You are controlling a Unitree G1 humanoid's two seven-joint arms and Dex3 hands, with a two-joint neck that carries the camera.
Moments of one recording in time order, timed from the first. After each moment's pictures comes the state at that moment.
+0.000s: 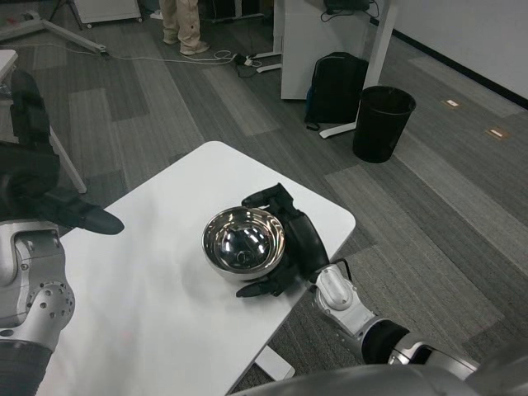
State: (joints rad) left arm -0.53 0.20 -0.21 0.33 -0.78 -0.67 -0.05; right arm -0.19 -0.31 0.42 0.64 0.34 -0.86 -0.19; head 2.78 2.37
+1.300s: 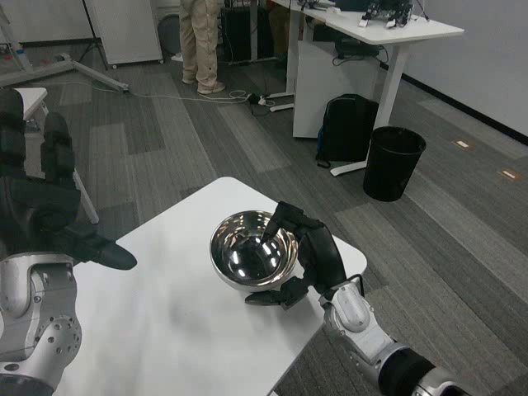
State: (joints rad) left arm -0.53 0.20 -0.22 0.34 -0.78 -0.68 -0.05; right arm -0.20 -0.36 0.35 0.47 0.33 -0.83 -0.21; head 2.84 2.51
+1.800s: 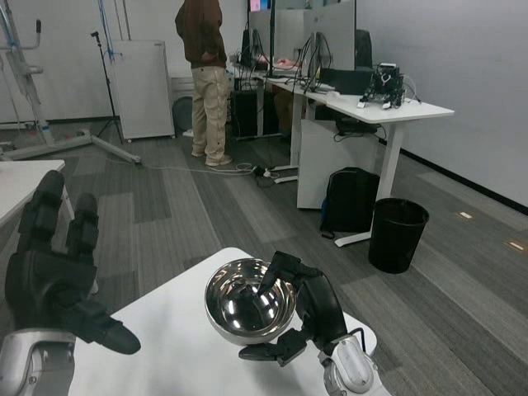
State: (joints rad) left arm -0.53 0.20 -0.24 0.37 -0.79 -0.65 -0.10; right arm -0.24 -0.36 0.28 0.33 0.30 -0.69 -0.21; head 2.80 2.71
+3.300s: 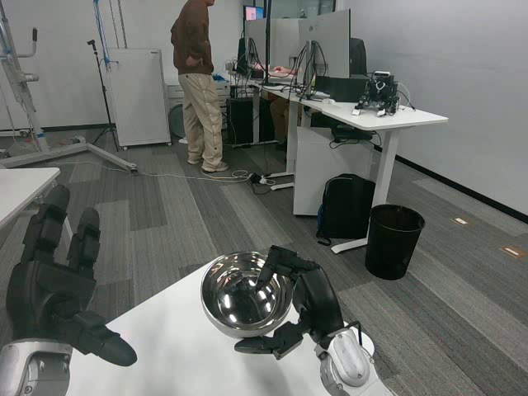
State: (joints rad) left arm -0.55 0.20 -0.24 0.43 -0.79 -0.62 -0.12; right arm -0.27 -0.36 0.24 0.30 0.29 -0.64 -0.21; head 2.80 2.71
